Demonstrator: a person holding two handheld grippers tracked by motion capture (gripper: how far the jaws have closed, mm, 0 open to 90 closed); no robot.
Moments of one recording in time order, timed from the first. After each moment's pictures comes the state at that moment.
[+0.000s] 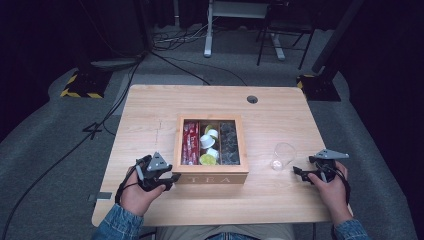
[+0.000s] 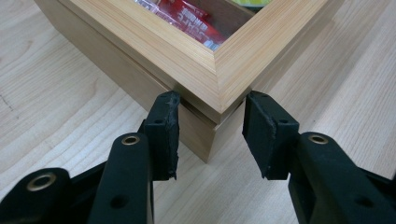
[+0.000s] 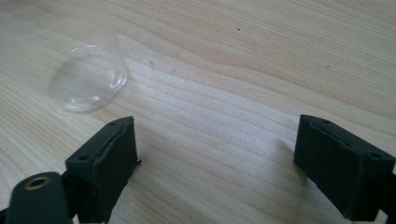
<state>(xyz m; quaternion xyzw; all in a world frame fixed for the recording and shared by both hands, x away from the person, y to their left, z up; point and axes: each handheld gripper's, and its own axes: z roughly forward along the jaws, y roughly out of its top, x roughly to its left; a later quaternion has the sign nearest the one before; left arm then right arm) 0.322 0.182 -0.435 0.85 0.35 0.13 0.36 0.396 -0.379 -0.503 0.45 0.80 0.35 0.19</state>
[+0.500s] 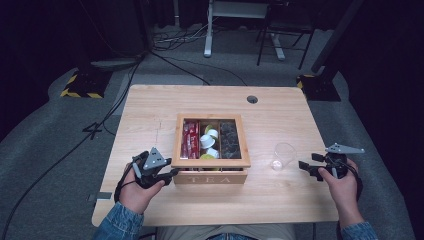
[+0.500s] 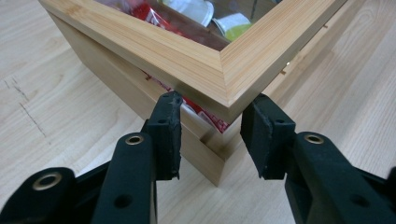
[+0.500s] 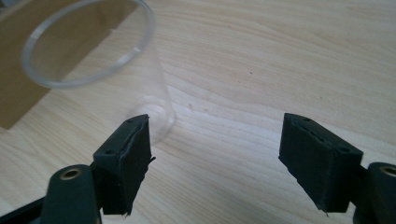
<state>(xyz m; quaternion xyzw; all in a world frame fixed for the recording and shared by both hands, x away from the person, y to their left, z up) 0.323 0.184 -0.419 0.84 0.34 0.17 0.39 0.382 -0.379 -0.452 0.47 0.78 0.40 0.15</state>
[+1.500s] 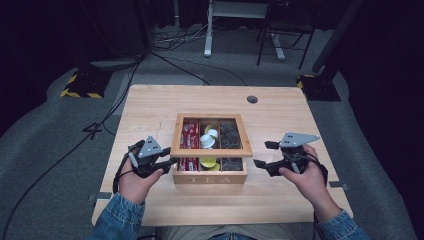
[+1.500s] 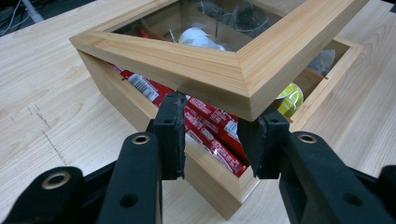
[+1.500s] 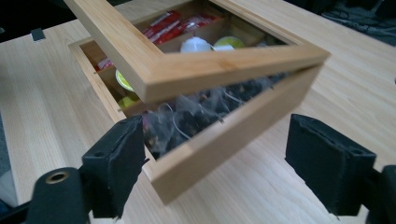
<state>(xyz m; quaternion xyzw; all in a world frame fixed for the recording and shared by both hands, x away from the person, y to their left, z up) 0.339 0.187 -0.398 0.81 0.35 0.17 0.43 0.376 -0.229 -0.386 0.26 0.85 0.45 0.13</state>
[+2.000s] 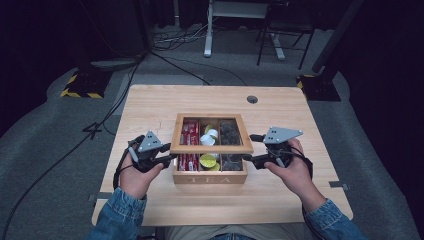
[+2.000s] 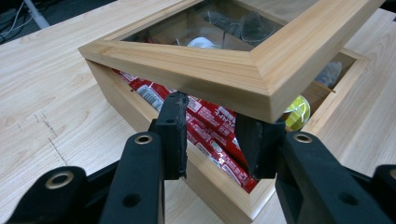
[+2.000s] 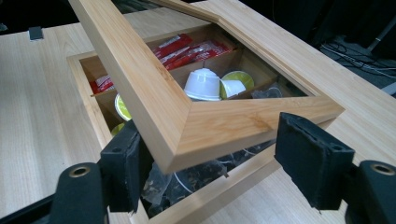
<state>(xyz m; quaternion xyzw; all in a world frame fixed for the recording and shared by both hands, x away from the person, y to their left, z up) 0.351 0.188 -0.392 0.81 0.35 0.17 0.43 0.390 -0.194 -0.381 0.20 0.85 0.45 0.17</state>
